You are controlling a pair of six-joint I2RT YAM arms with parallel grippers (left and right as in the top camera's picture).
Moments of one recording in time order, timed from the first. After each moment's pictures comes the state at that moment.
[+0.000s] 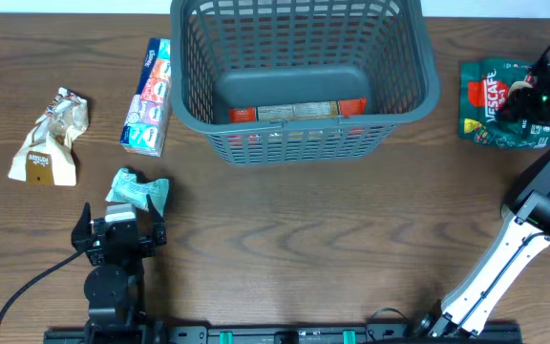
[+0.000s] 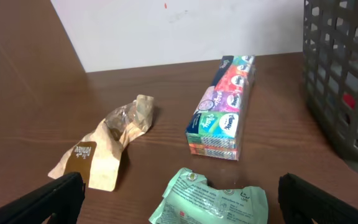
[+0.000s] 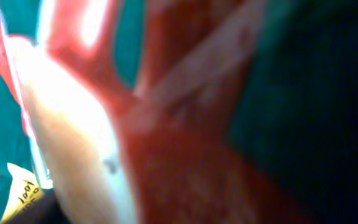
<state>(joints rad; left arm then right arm) -0.01 0.01 0.08 -0.24 -0.22 0.15 -0.56 2.53 2.33 -1.17 -0.12 -0.37</state>
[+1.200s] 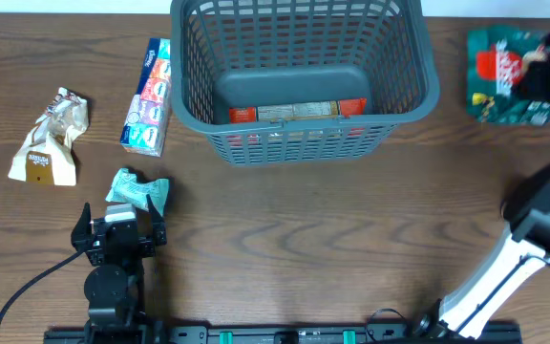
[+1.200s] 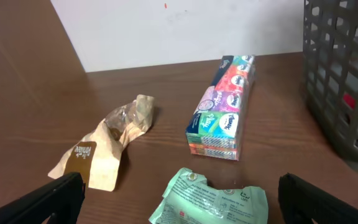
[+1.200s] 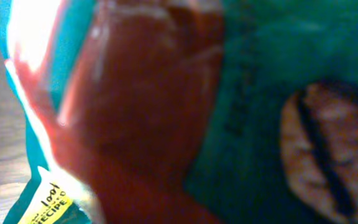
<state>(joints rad) -0.01 0.01 0.08 -0.24 -0.22 0.15 -0.50 2.23 2.26 -1.19 -0.16 -0.26</state>
